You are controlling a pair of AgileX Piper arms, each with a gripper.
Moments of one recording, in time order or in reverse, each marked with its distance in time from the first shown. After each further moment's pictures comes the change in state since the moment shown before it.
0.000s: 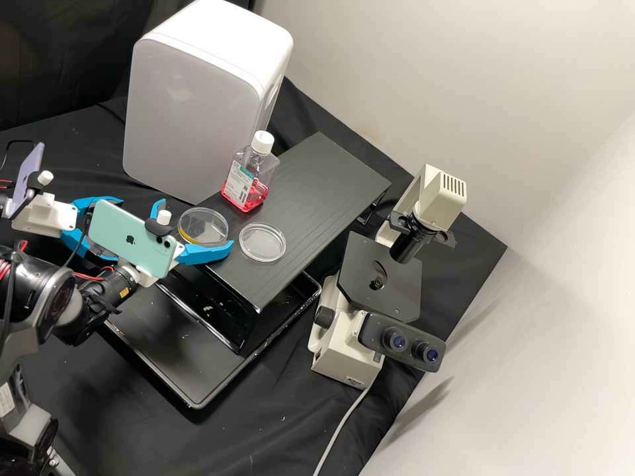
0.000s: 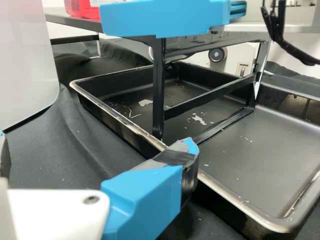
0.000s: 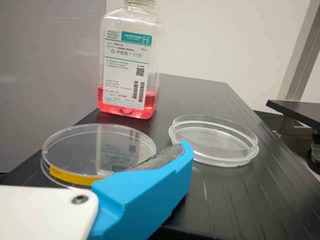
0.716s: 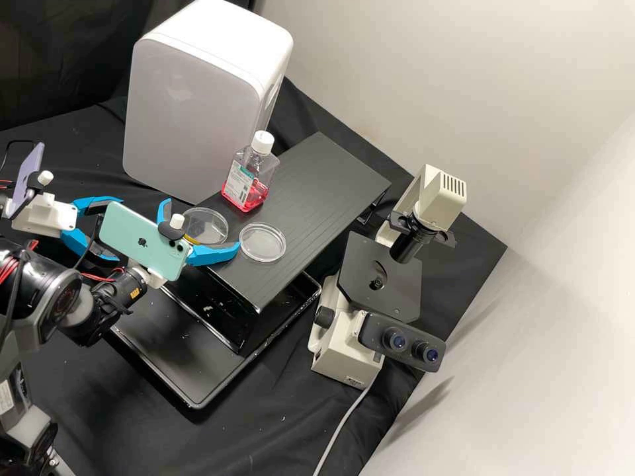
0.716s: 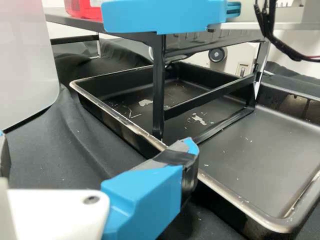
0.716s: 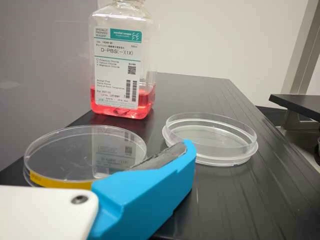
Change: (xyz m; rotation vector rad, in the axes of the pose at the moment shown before) left arm 0.000 0.000 0.000 0.000 0.000 0.000; right arm 0.009 0.007 0.010 0.052 -0.001 -0.006
